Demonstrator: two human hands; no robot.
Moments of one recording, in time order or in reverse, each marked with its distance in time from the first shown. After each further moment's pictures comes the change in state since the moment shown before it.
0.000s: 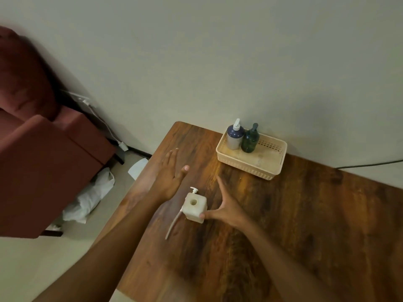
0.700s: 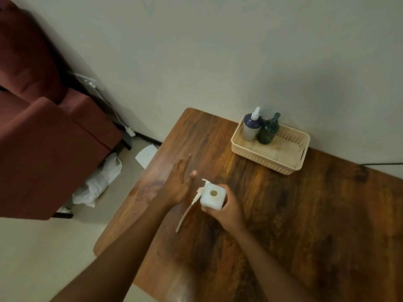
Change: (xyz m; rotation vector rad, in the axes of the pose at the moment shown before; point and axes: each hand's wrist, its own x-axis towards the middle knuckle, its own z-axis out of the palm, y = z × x) left_hand 0.003 -0.073 0.041 -0.139 -0.071 -0.107; right_hand 0.015 0.001 0.072 0.083 0.302 0.084
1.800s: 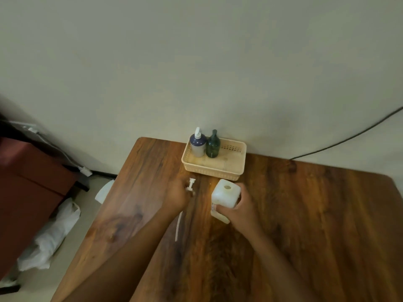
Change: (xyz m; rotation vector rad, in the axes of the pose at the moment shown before) left_hand 0.028 0.111 0.078 0.075 -0.085 0.214; right_hand -0.041 0.007 -0.156 0.106 0.310 0.047
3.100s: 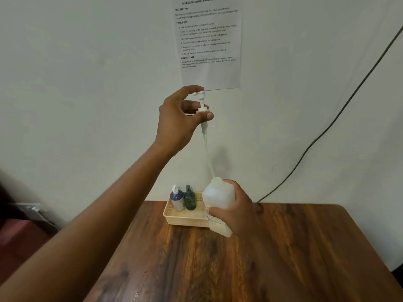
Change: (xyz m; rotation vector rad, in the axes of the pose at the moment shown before) left_hand -0.099 0.408 -0.164 -0.380 0.365 0.682; right_hand -0.093 -0.098 -0.176 0.047 0.177 -0.410
